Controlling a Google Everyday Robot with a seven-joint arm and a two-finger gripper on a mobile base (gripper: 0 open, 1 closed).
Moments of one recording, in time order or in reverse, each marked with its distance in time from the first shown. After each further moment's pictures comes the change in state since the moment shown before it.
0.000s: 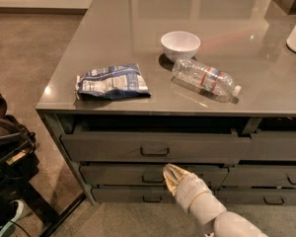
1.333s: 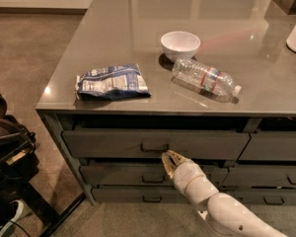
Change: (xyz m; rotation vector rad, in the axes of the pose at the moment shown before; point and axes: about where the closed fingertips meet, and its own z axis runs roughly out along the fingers) arm 0.020 -0.026 0.057 0.061 -0.051 0.036
